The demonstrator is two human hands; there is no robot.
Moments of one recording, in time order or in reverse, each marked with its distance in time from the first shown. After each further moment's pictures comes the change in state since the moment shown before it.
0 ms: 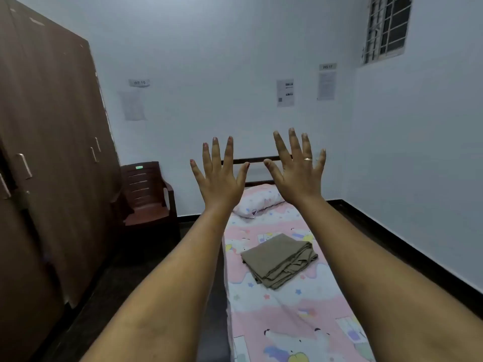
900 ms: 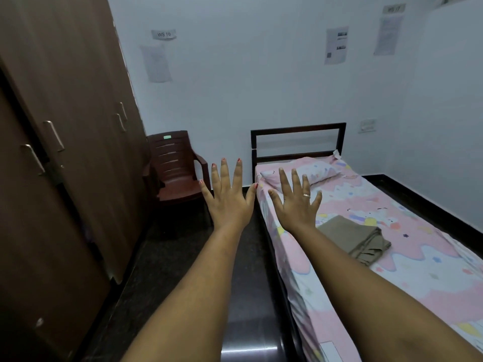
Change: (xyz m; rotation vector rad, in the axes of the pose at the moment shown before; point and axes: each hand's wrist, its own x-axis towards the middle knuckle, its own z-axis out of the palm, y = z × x) left_hand 0.025 -0.318 0.101 0.066 -0.274 -0.125; right_hand 0.001 -0.225 0.314 0.074 -0.408 0.256
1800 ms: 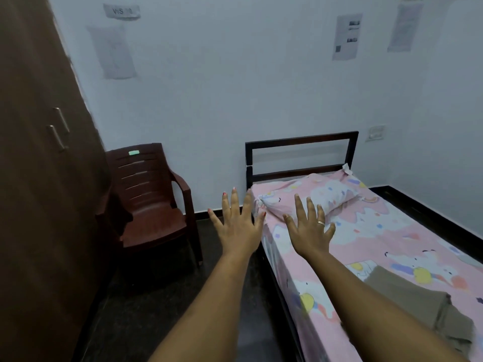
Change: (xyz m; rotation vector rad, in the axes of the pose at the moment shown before) left_hand 0.365 -0.079 0.280 -0.058 -0.288 0.061; right_hand 0.379 0.003 0.247 -0.081 -0.103 0.237
